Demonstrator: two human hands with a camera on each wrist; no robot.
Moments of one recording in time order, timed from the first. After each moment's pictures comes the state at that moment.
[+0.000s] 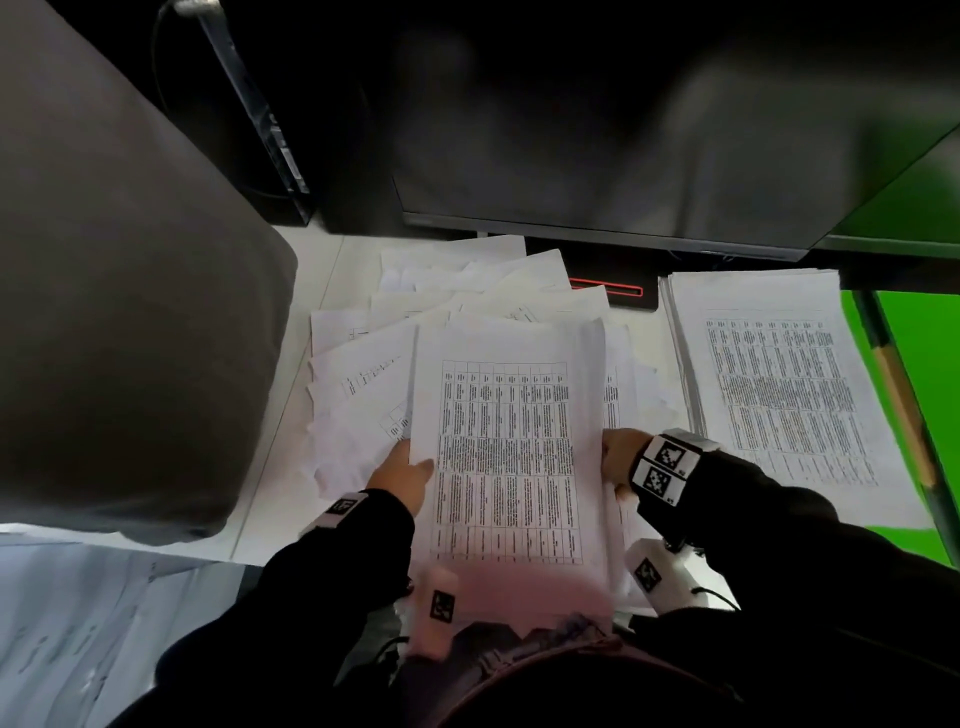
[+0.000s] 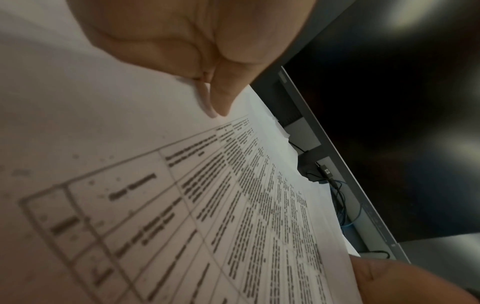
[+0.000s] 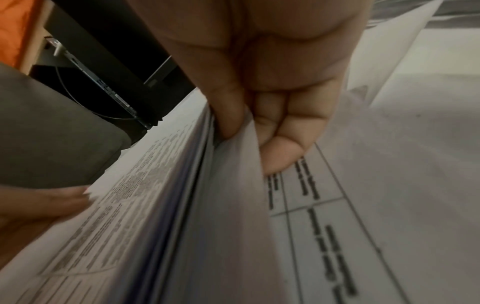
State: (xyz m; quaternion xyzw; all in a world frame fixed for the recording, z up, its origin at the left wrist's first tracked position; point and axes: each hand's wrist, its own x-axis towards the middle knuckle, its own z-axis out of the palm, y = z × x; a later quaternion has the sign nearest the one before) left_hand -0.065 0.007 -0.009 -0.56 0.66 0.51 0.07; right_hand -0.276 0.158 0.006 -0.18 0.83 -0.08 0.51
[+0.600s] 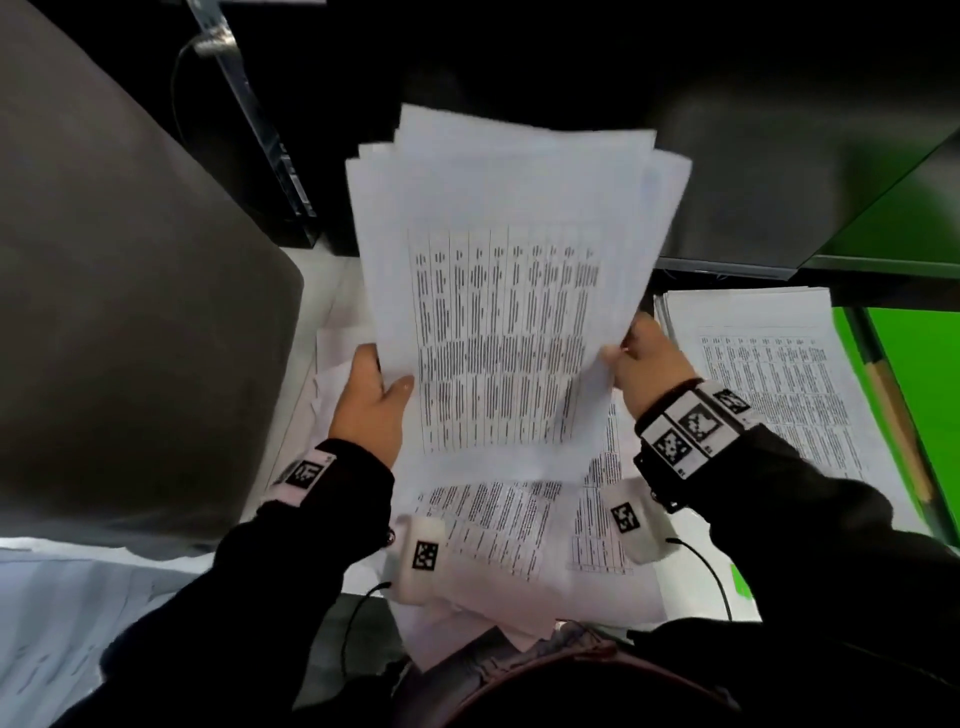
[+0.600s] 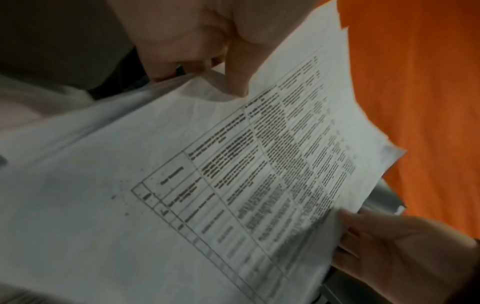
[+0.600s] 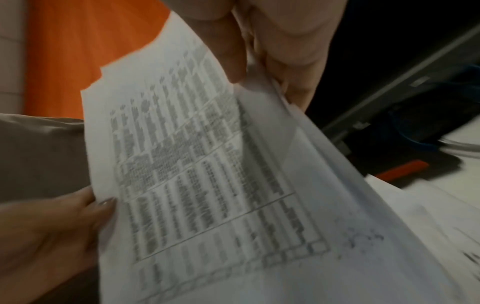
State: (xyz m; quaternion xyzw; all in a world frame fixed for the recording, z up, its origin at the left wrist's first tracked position) left_hand -0.088 -0.022 0.078 -0.44 0.68 0.54 -0.23; right_hand -0.288 0.127 0.094 -0.20 0.85 -0.42 0.26
